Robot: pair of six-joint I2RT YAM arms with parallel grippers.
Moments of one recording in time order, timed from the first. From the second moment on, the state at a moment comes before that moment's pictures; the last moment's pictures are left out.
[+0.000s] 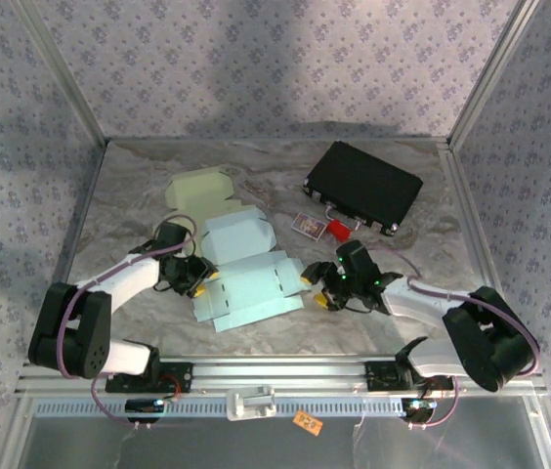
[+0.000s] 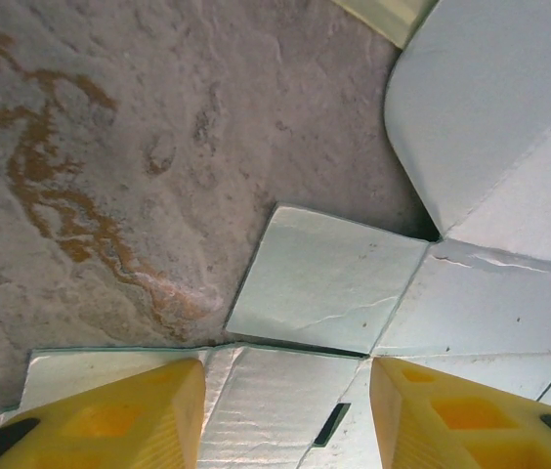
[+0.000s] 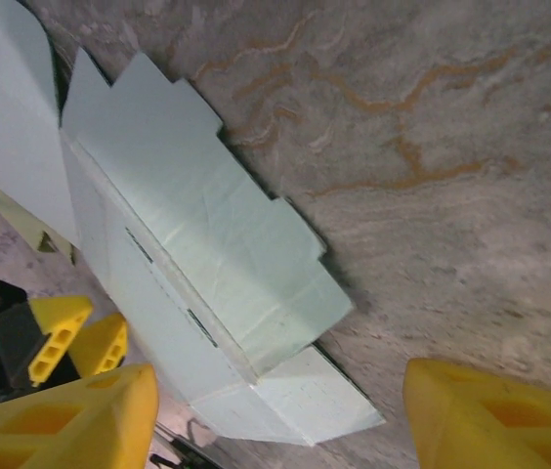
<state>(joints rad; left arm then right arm) -0.27 1.36 0.61 -0.47 0.35 -1.02 0.59 1.31 0.42 0.06 -0.40 1.40</state>
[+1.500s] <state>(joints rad) -0.28 1.36 0.61 -0.46 0.34 -1.02 0.64 1.53 0.46 0.40 -0.31 1.57</state>
